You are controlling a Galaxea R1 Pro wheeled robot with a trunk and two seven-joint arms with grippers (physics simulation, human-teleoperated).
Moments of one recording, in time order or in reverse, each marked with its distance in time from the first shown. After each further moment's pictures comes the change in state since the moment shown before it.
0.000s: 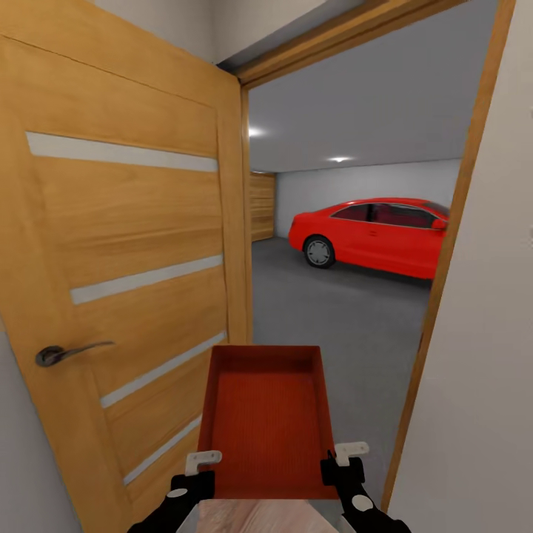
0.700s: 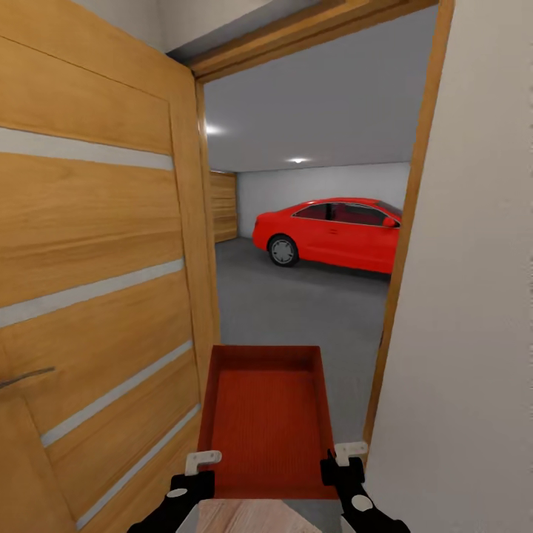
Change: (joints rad) left arm 0.000 0.001 0.000 0.000 0.000 0.000 -0.001; right arm 0.000 0.001 0.000 0.000 0.000 -0.001 -0.002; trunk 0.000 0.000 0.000
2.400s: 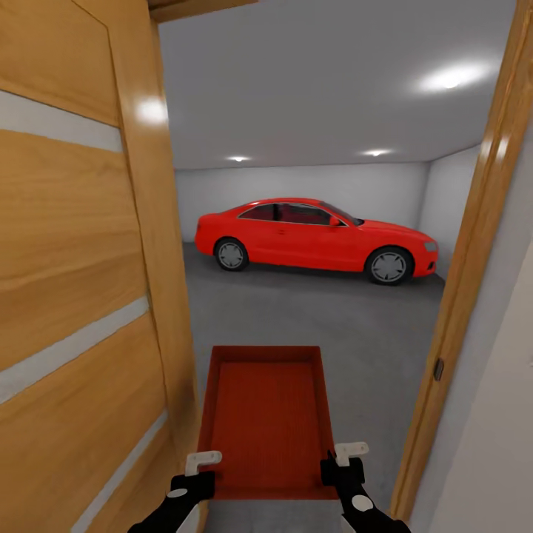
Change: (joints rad) left arm 0.000 -0.001 0.000 0.001 0.000 0.001 0.001; right arm 0.000 -0.002 0.008 0.000 -0.008 0.003 0.001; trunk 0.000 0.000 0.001
